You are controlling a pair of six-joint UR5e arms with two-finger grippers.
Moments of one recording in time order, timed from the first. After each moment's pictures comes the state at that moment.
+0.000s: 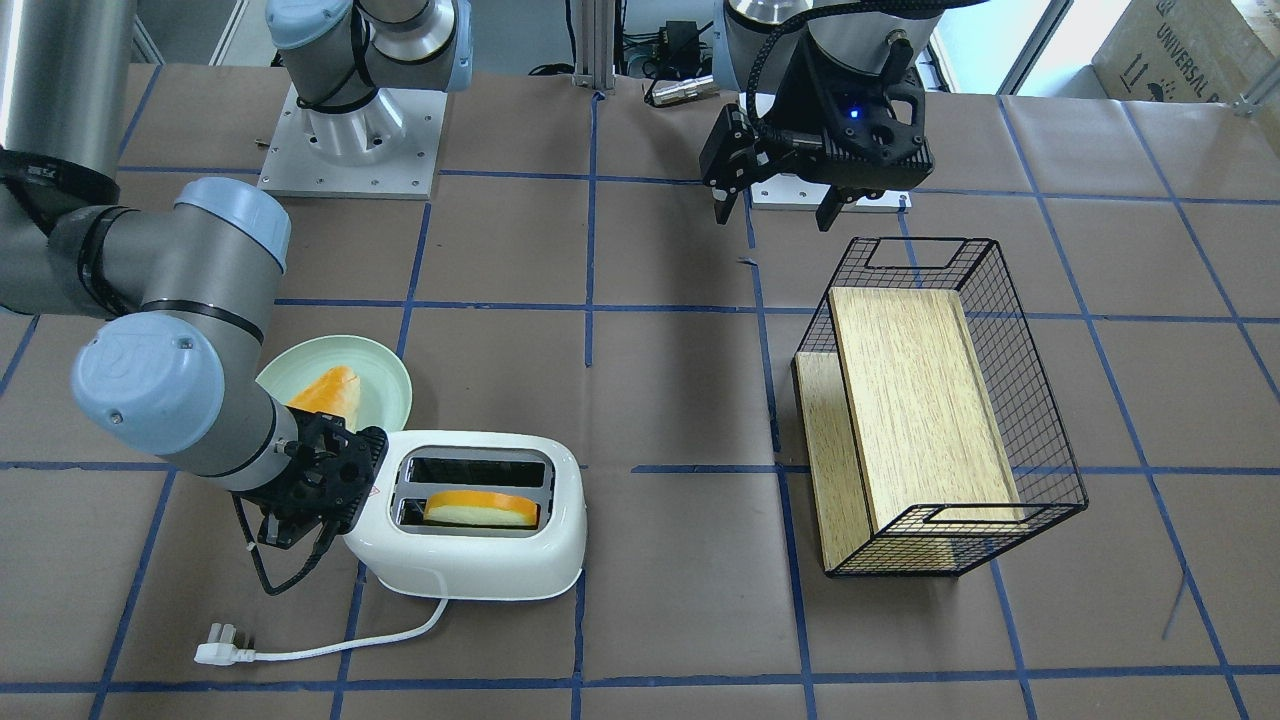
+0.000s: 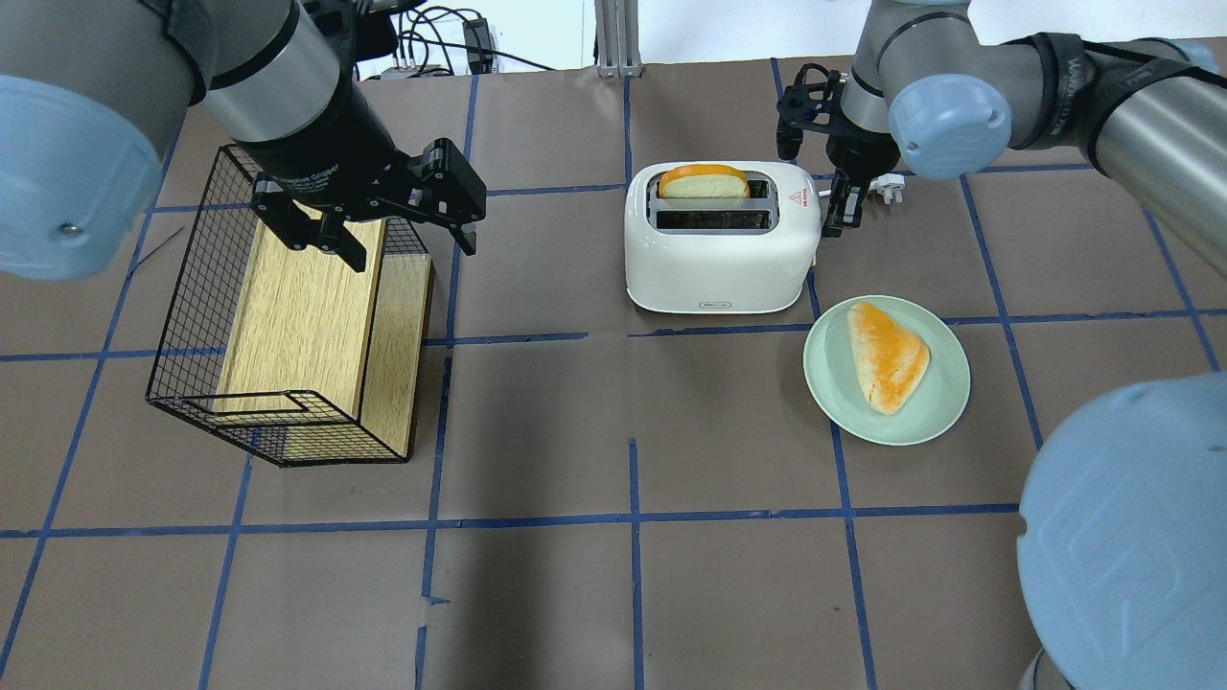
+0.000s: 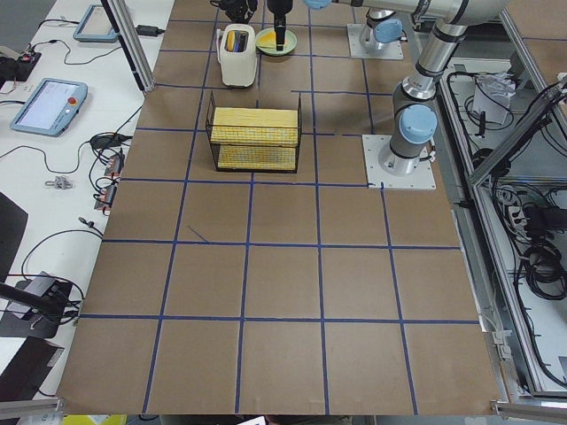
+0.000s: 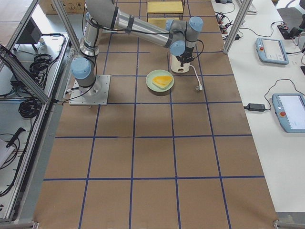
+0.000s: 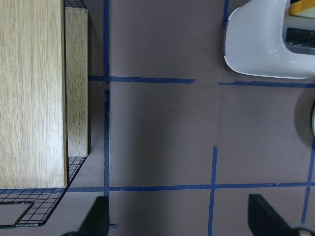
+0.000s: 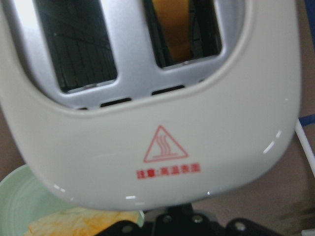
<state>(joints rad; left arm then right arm) -1.68 -1.54 -1.56 -1.59 1.45 -0.16 1.54 -1.10 1.51 -1.89 -1.54 -1.33</state>
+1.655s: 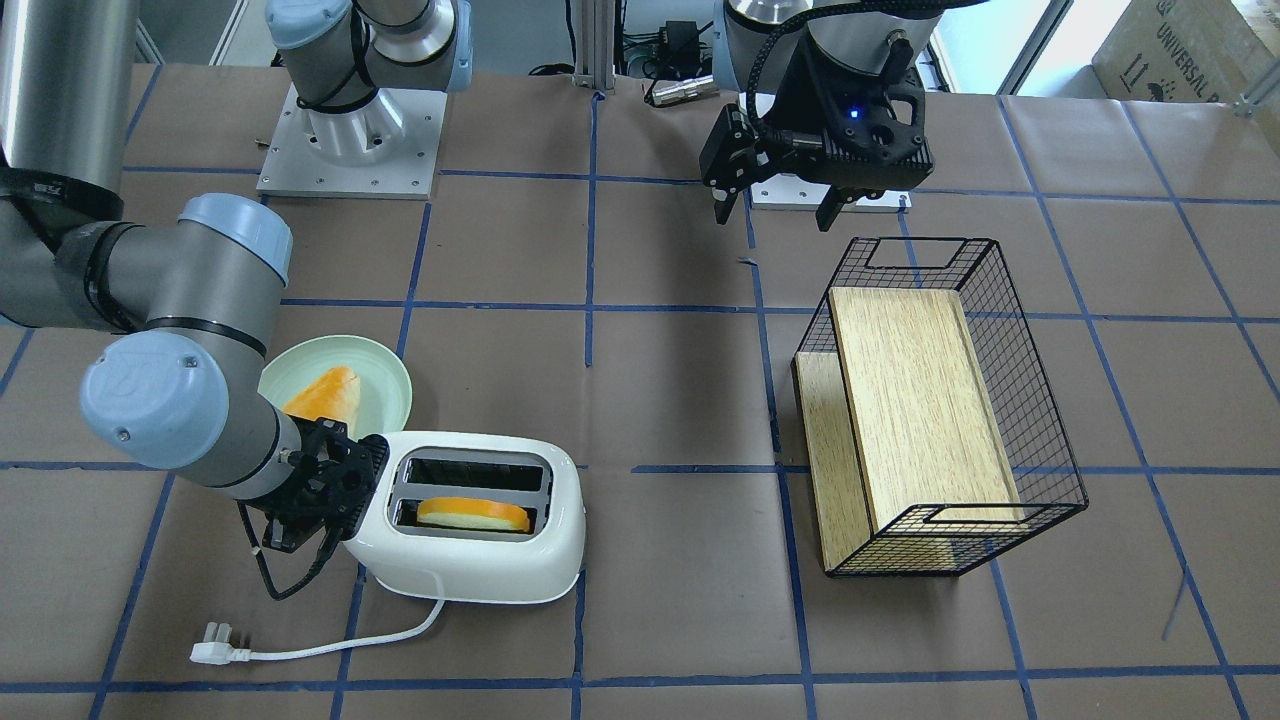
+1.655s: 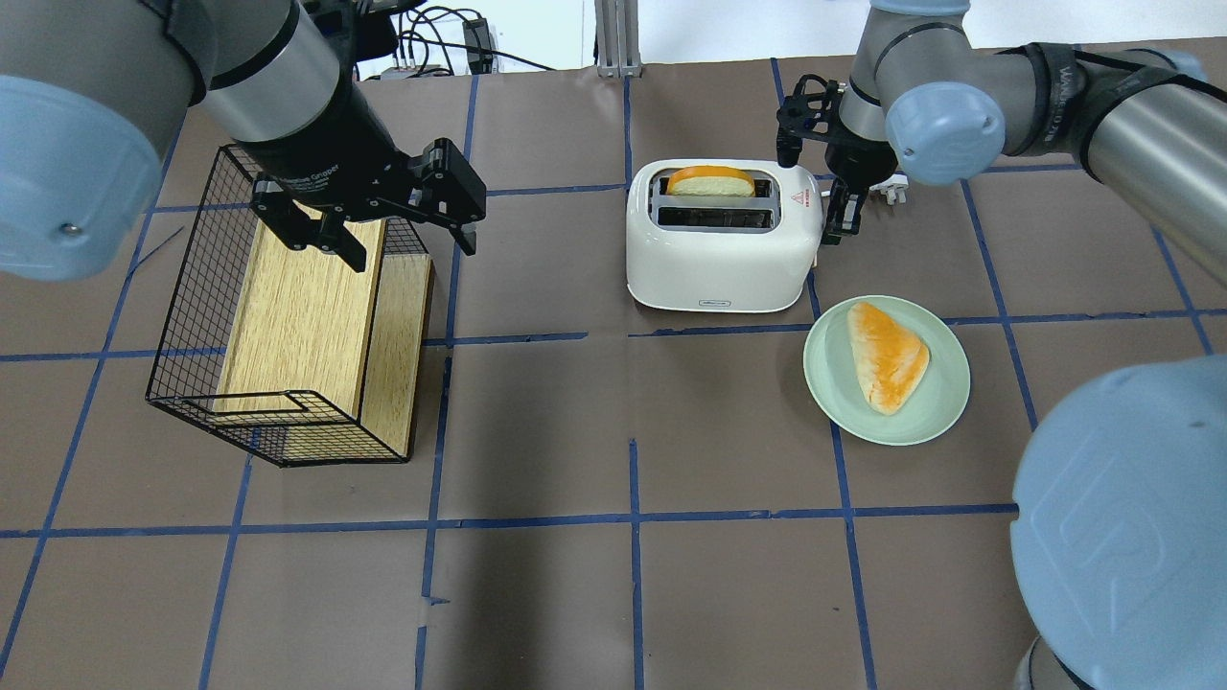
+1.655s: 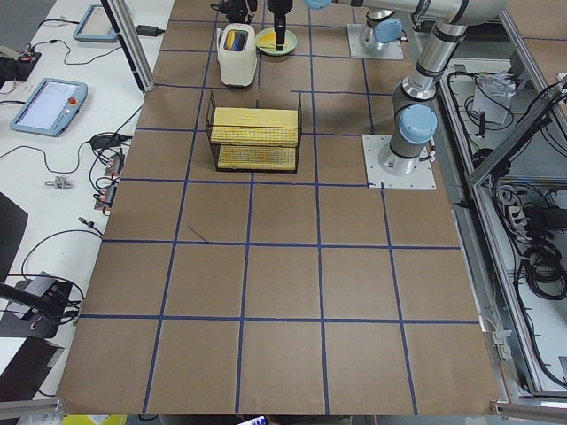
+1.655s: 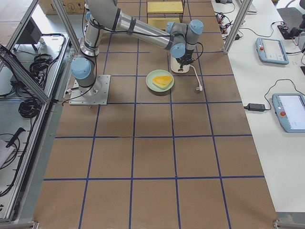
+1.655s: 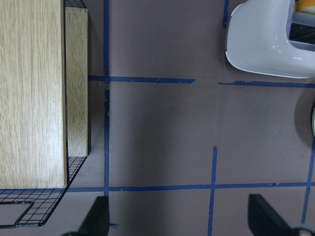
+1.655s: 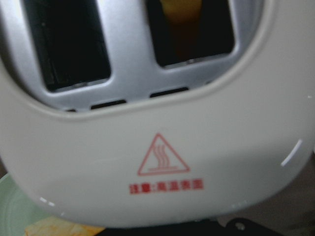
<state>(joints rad) -1.68 -1.54 -1.56 -1.59 1.45 -0.16 1.54 -1.09 1.51 -1.89 -1.54 -1.34</state>
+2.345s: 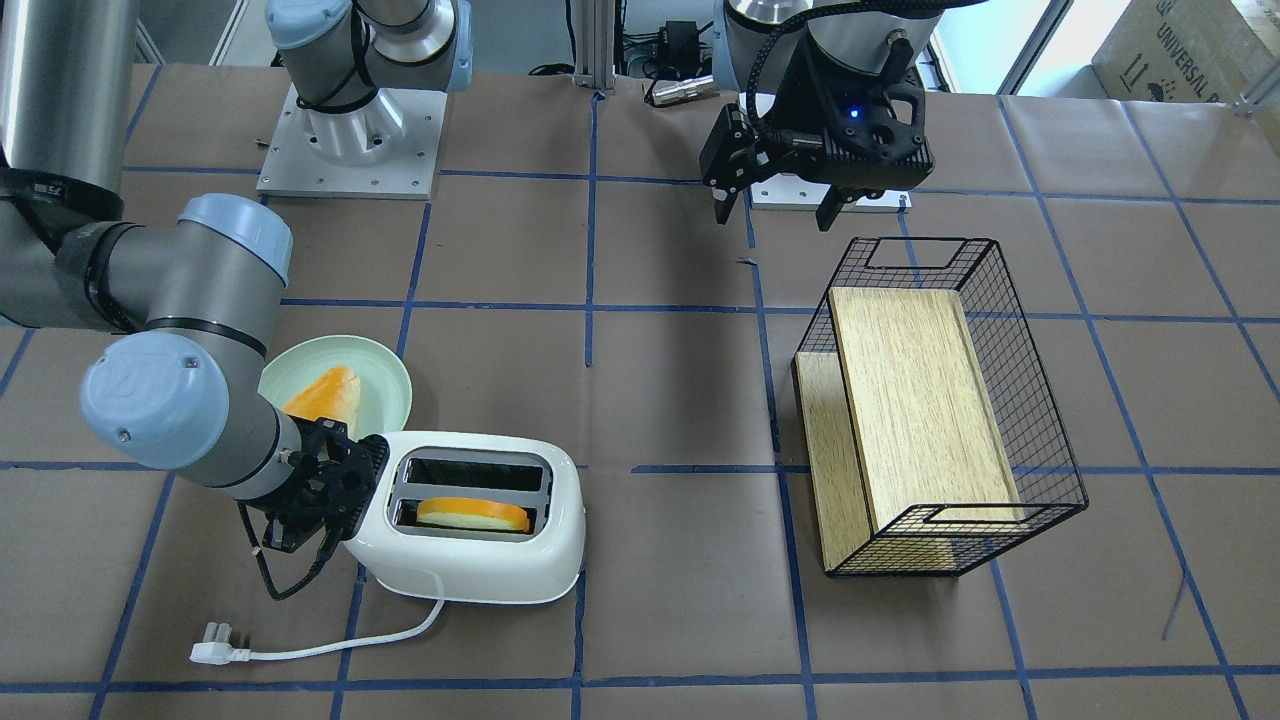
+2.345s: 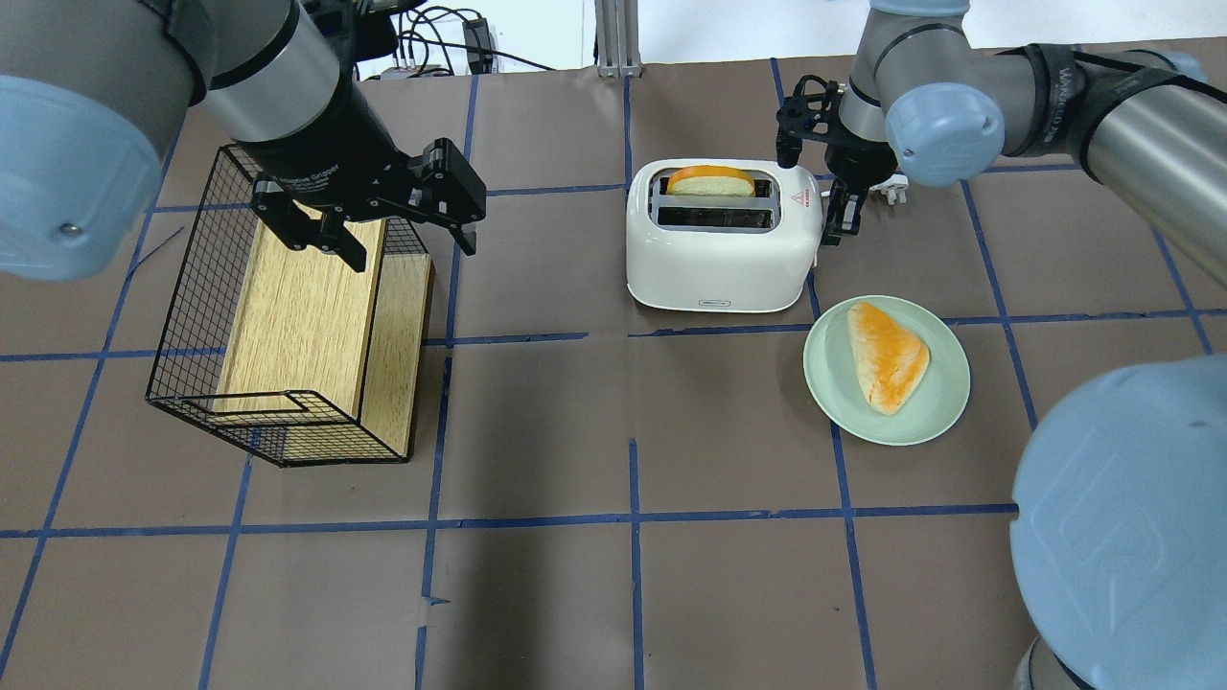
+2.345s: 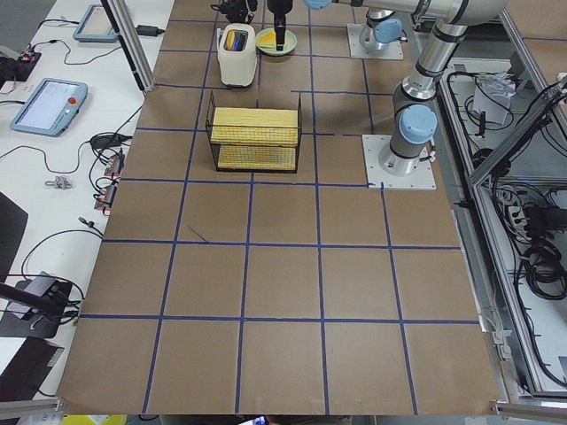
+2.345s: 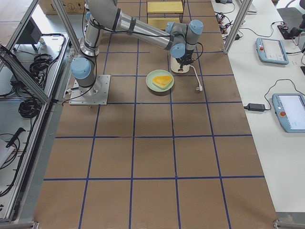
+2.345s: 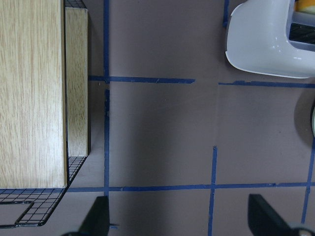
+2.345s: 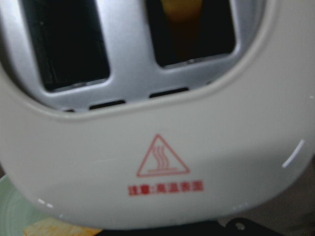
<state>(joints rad) -1.68 -1.54 -1.56 -1.59 1.45 -0.16 1.54 -1.09 1.52 -1.90 -1.54 -1.34</state>
